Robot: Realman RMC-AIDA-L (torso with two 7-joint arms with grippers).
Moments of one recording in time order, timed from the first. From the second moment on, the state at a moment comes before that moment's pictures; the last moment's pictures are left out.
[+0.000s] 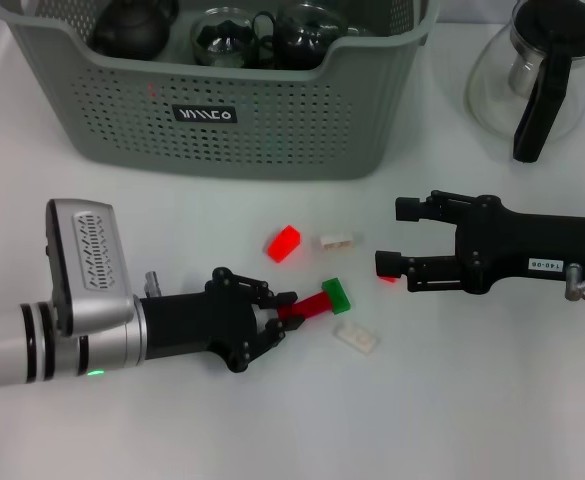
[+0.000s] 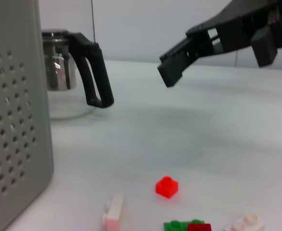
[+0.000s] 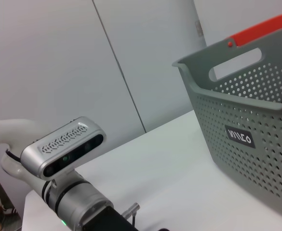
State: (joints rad) left arm -0.47 -2.17 0.61 0.30 2.12 1.31 -0.69; right arm 0.51 2.09 -0.91 -0.56 -1.85 -1.55 1.38
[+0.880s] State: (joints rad) left arm -0.64 -2.01 0.17 0.66 1.96 1.81 -1.71; right arm 0.52 2.09 -0.91 -0.56 -1.85 -1.55 1.38
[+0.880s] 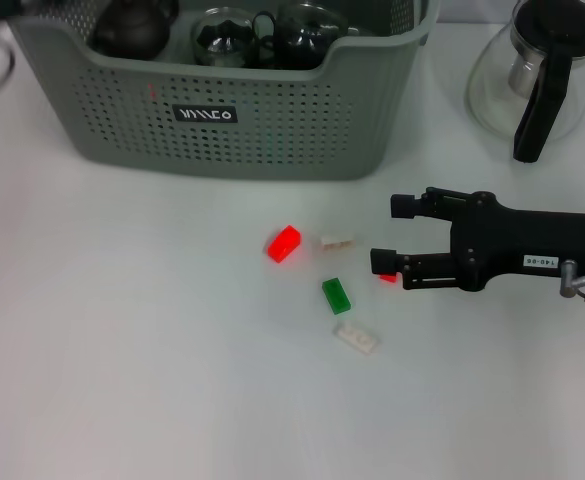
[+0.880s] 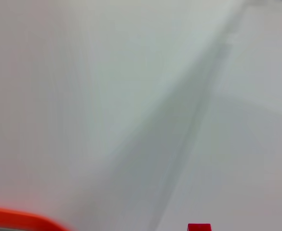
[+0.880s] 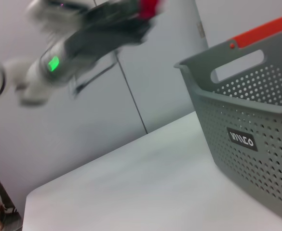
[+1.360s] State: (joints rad) left arm -0.91 -1.92 0.78 0.75 2.39 1.20 -2.28; right arm 0.54 2.09 -0.91 -0.56 -1.85 -1.55 1.38
